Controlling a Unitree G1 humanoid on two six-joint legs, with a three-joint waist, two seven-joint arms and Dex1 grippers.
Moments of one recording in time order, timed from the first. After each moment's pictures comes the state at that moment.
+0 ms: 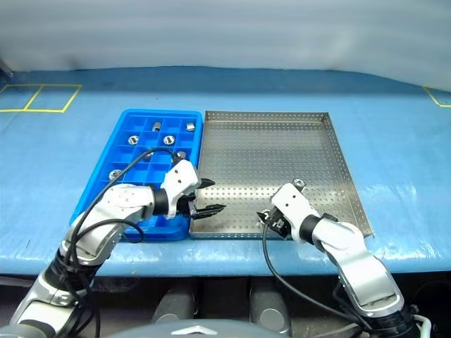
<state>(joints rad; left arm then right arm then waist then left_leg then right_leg) -0.36 0.53 -0.31 -0.42 -0.25 0.81 -0.75 0.04 -0.59 0.12 -0.61 0.17 0.75 0.57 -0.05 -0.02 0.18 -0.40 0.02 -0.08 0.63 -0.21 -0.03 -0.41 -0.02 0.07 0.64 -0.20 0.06</state>
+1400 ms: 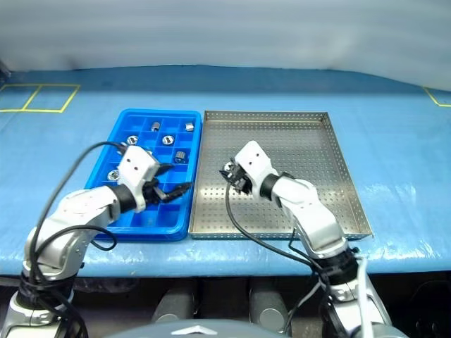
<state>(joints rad) -0.20 0.51 0.07 -0.58 -0.31 0.93 -0.46 -0.44 -0.30 0.28 -0.21 0.14 0.57 0.52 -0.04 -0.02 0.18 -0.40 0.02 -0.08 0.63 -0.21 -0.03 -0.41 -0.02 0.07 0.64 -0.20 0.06</state>
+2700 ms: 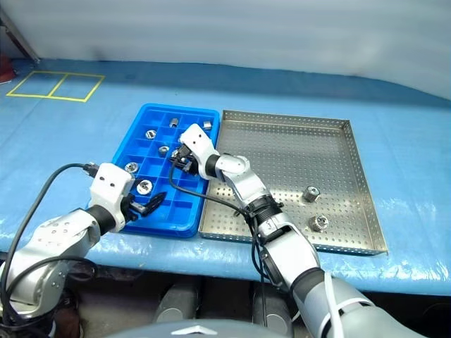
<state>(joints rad) 0.00 0.55 0.12 -0.75 -0.33 1.04 -0.34 -0.85 0.08 0.25 0.72 0.06 0.10 0.64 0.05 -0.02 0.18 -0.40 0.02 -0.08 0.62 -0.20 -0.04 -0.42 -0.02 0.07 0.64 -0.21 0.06</state>
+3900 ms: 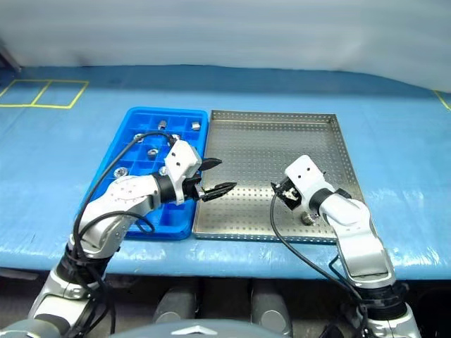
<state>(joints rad) -0.42 0.42 -0.26 -0.38 -0.35 0.72 -0.63 -0.07 -0.52 0.02 -0.47 -0.05 0.73 0.50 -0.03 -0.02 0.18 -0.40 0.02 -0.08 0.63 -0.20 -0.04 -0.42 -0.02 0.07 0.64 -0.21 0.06</state>
